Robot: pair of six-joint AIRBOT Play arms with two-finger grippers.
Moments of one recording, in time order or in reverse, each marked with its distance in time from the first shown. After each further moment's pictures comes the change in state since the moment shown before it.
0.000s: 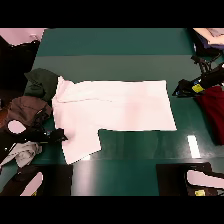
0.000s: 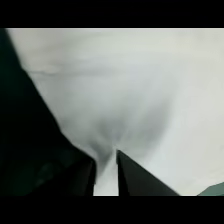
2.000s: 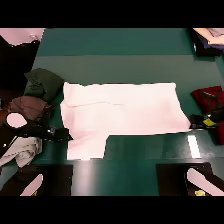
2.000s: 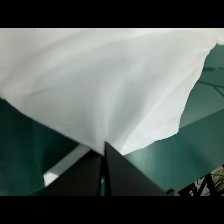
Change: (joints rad) left arm -0.180 0.002 0.134 -0.111 -0.157 0.075; right arm -0.211 0.303 -0.507 -0.295 -0.044 -0.096
